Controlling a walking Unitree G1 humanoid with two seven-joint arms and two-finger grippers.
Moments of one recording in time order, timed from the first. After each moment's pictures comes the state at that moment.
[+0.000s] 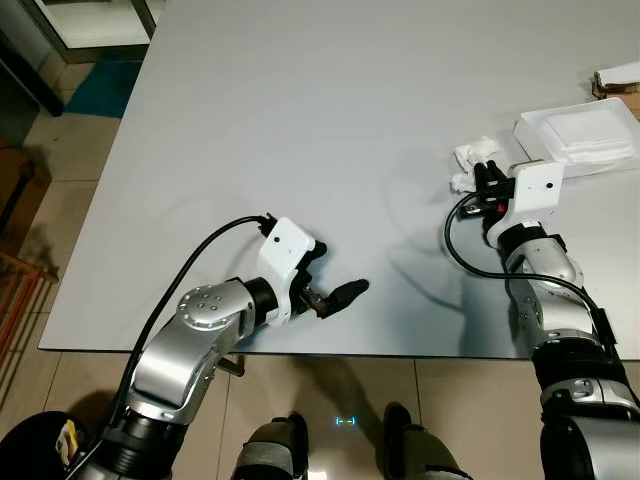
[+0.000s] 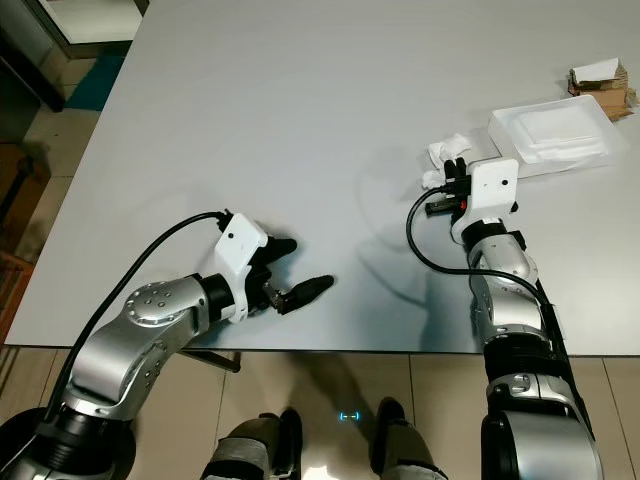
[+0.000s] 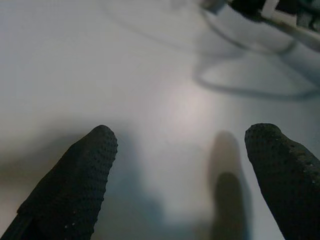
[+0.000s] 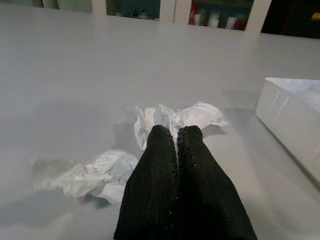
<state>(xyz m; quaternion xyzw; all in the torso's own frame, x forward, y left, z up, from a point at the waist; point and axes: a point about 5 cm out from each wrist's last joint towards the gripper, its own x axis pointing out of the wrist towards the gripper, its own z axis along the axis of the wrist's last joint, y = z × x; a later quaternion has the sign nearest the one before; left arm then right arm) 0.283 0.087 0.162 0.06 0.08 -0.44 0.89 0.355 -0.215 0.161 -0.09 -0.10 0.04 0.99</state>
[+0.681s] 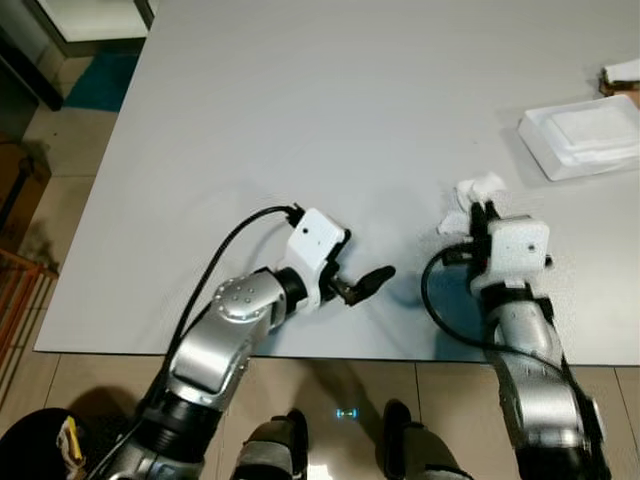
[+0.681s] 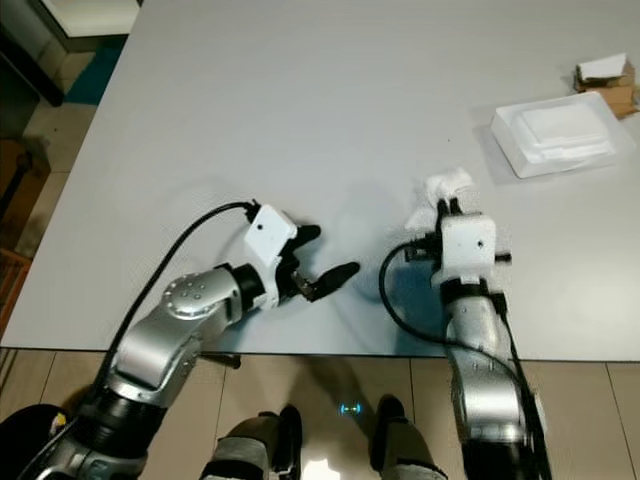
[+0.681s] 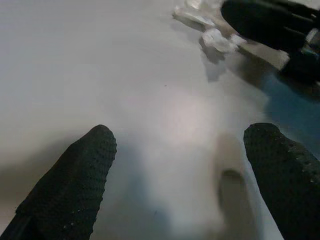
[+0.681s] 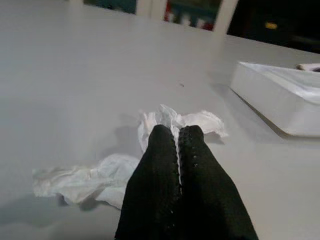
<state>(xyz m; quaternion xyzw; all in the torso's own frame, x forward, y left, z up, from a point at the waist) 0.296 0.057 0.162 0.05 0.04 -0.44 0.90 0.285 -0.178 0.151 -0.11 -0.12 -0.04 0.99</state>
